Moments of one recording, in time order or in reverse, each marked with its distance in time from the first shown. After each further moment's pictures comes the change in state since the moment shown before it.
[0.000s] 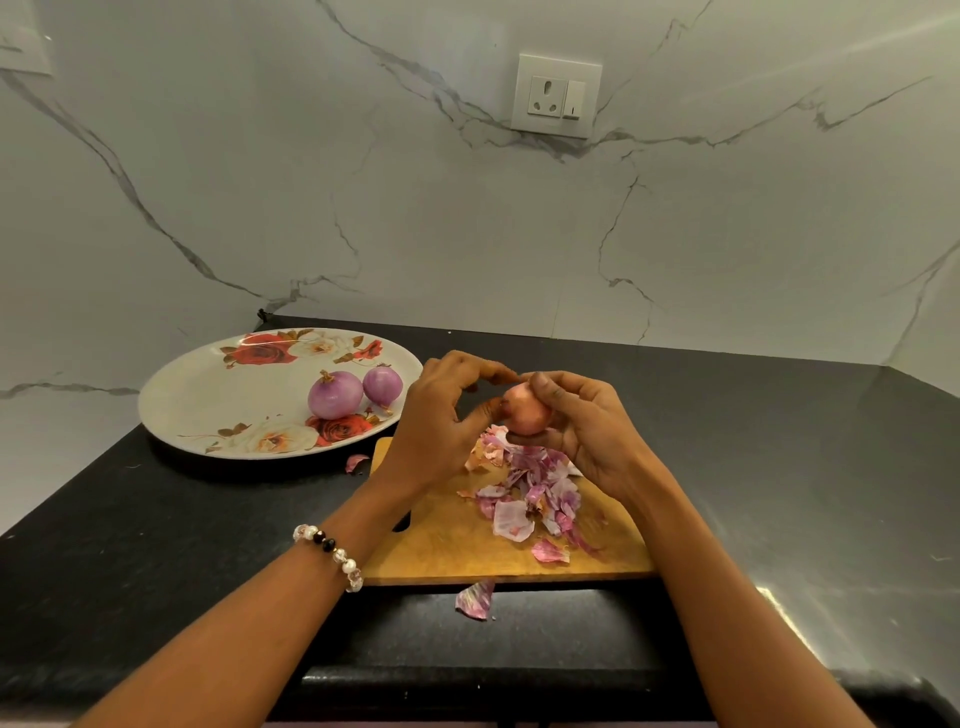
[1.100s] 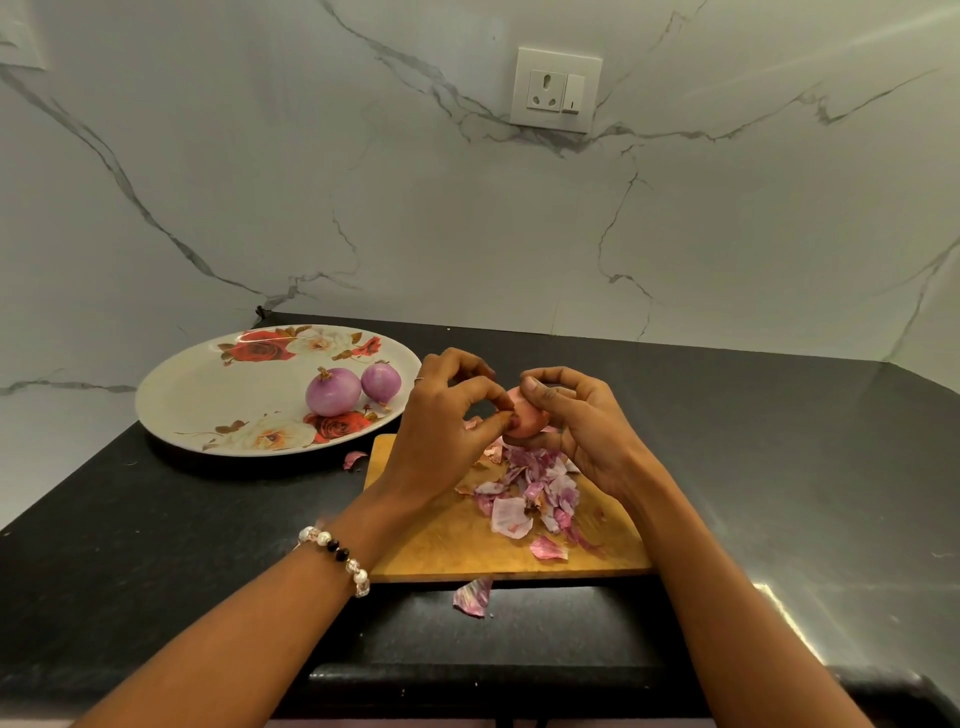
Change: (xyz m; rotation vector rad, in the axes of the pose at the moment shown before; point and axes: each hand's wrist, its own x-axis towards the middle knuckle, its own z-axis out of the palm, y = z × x) left_hand -0.006 0.004 0.006 0.185 0.066 0.028; right_hand 0.002 0.003 -0.001 -0.078 0.011 0.010
